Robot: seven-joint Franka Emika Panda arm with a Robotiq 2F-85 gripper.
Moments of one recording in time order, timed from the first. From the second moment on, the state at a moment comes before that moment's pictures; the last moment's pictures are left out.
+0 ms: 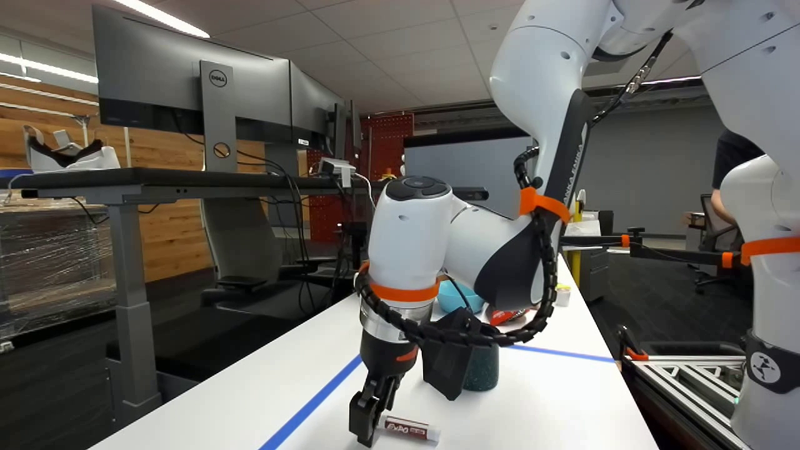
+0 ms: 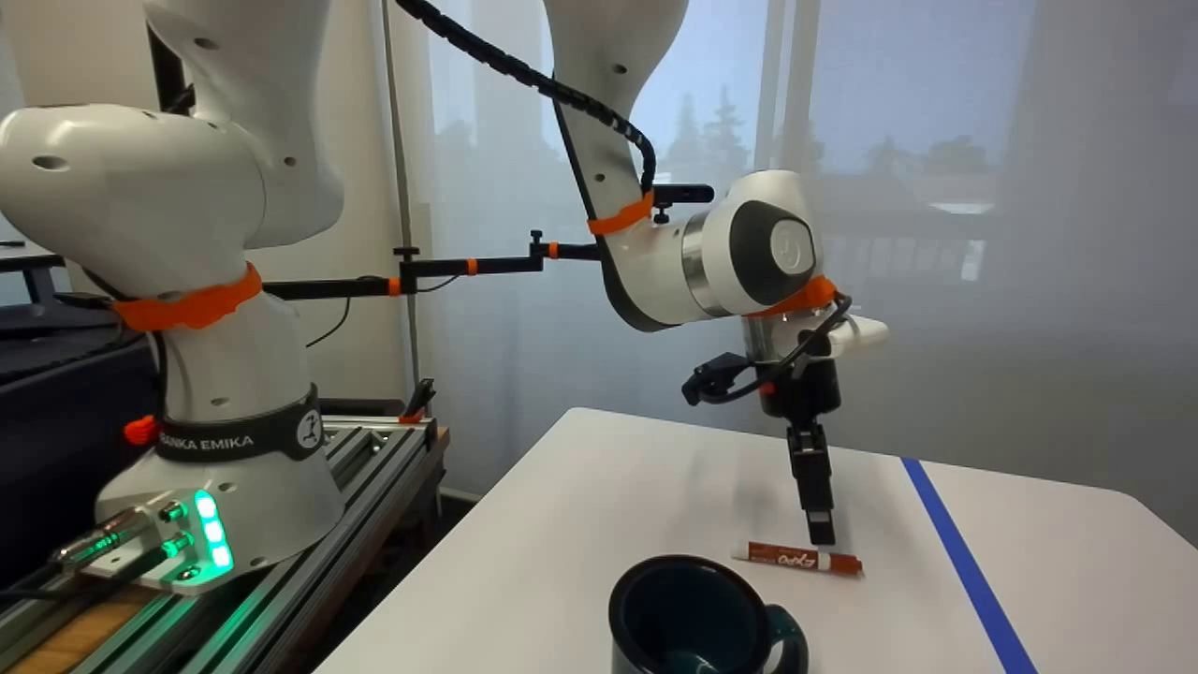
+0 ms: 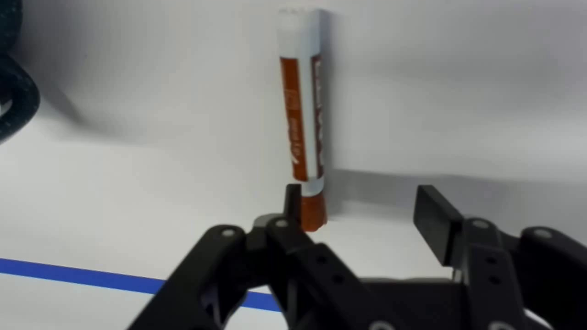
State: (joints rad) arm -0.18 0.40 0.17 -2.26 -0.93 2.75 1.12
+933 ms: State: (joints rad) arm -0.16 0.08 0.19 -2.43 -0.80 2.66 1.16
